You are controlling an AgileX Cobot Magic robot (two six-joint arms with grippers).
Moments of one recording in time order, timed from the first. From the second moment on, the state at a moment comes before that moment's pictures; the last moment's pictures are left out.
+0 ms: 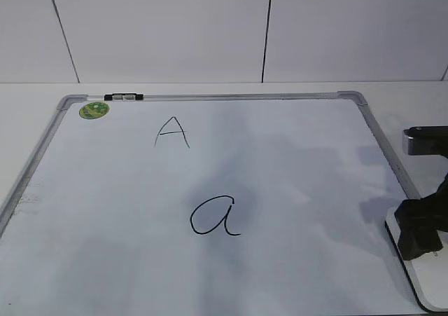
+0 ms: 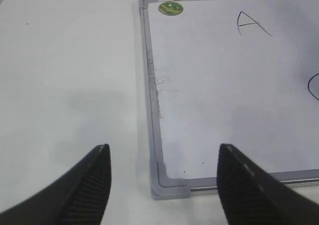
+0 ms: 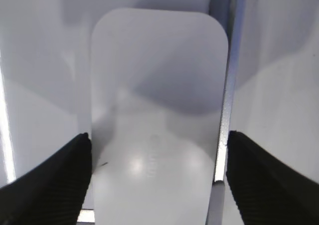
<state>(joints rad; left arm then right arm) 0.01 0.01 -0.51 -0.13 1.11 0.04 0.19 1.49 -0.78 -0.02 0.83 0.10</state>
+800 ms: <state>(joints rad) 0.01 0.01 -0.51 -0.13 1.11 0.04 0.19 1.56 -0.78 -0.02 0.79 0.10</state>
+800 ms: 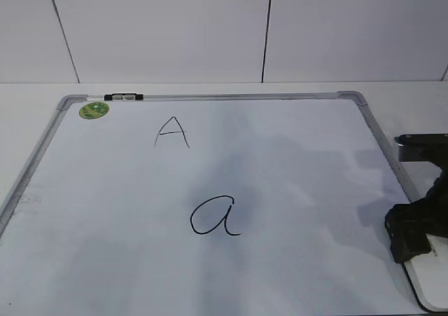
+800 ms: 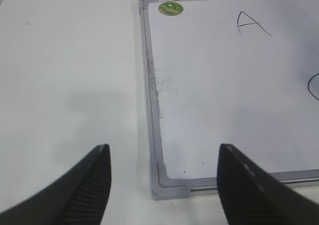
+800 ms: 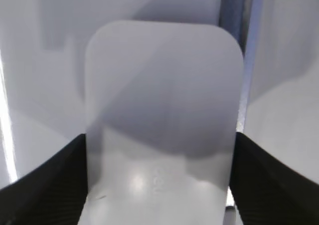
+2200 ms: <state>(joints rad) 0.01 0.01 -0.51 -0.13 1.11 0.04 0.19 1.56 -0.84 -0.01 0.82 0.11</state>
